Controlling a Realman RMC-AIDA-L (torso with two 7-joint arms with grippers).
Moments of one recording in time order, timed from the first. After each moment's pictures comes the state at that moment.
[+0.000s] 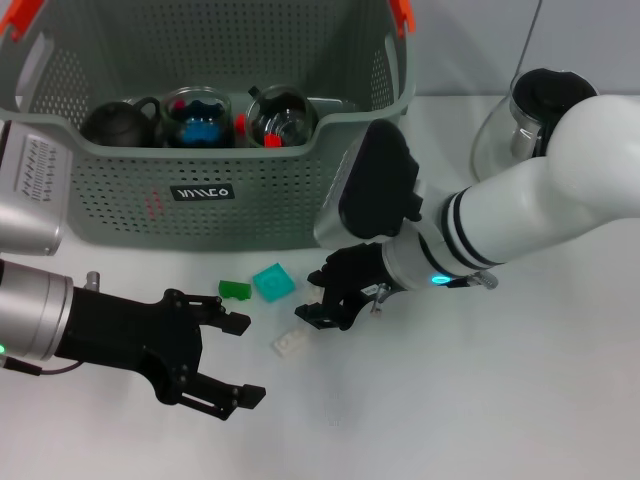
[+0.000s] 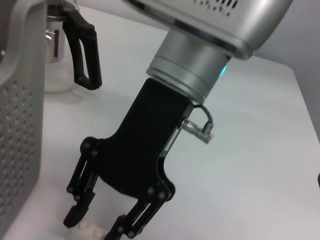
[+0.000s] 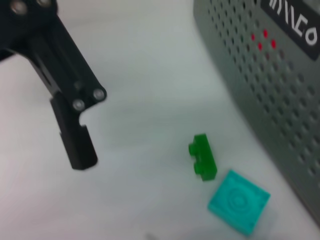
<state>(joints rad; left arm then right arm) -0.43 -2.14 0.87 1.05 2.25 1.74 -1.53 0.91 2.11 -1.92 -0.64 -1.97 -0.76 2.08</state>
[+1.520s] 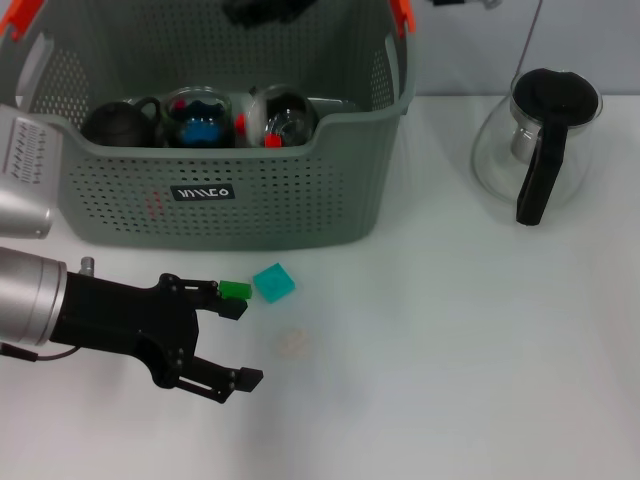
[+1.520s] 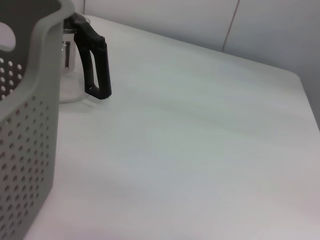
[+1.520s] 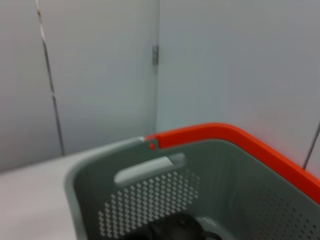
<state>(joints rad) -0.45 -2.13 0.83 1.05 2.26 1.75 -1.53 1.13 2.10 -1.17 -0.92 -2.26 -1.08 2.21</state>
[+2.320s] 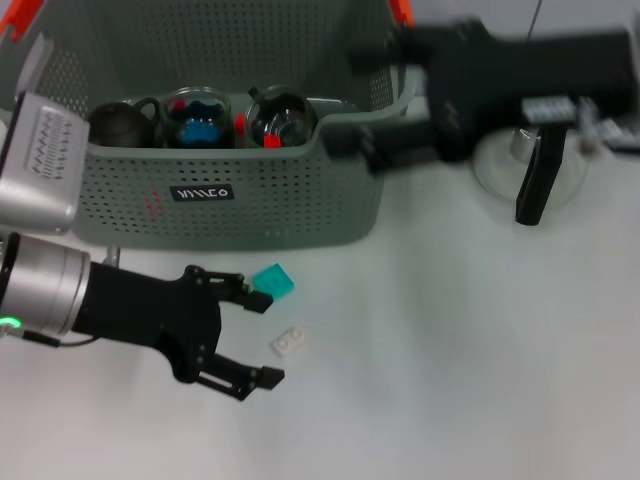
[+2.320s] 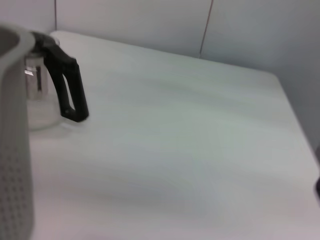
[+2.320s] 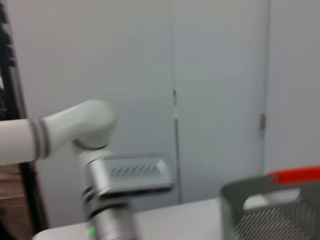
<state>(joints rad) -0.49 -2.15 0.84 1.05 2.25 1.77 -1.48 0.51 2.10 -1.16 -1.44 -1.72 -1.53 1.95</state>
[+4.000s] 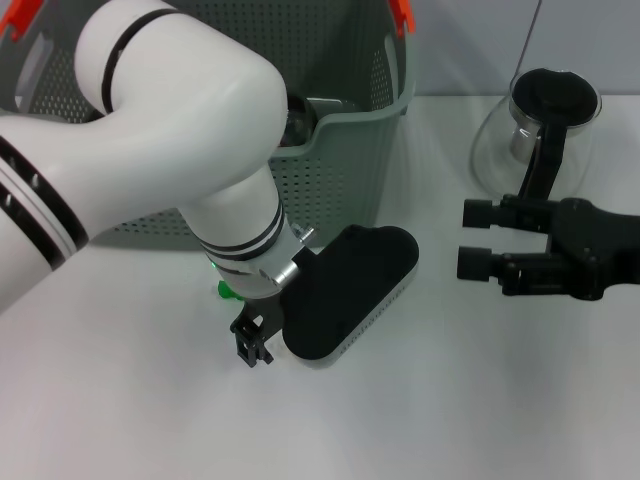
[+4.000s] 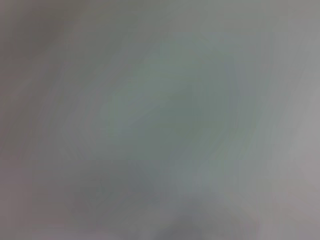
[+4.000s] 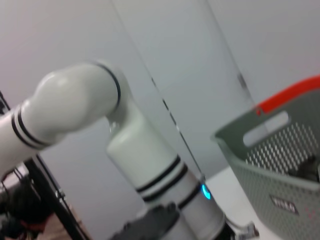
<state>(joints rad) -0.80 -2.17 1.79 1.16 2.75 1.42 -1.49 0.42 2.09 -0.84 -0.95 -1.76 -1.81 1.79</state>
